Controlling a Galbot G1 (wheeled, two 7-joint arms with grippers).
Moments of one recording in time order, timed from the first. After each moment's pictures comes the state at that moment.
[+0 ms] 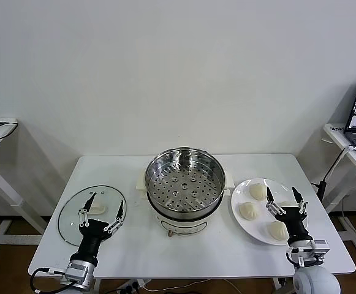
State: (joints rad) left arm 1.59 -1.47 -0.61 -2.08 0.20 -0.11 0.11; right arm -1.40 1.19 0.68 1.76 0.34 0.16 -0.07
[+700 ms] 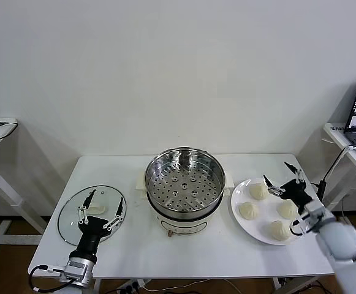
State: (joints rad) left arm 1.58 -1.46 -0.61 -2.10 0.20 -0.11 0.12; right arm -0.99 0.67 0.40 1.59 -0.04 -0.04 -0.44
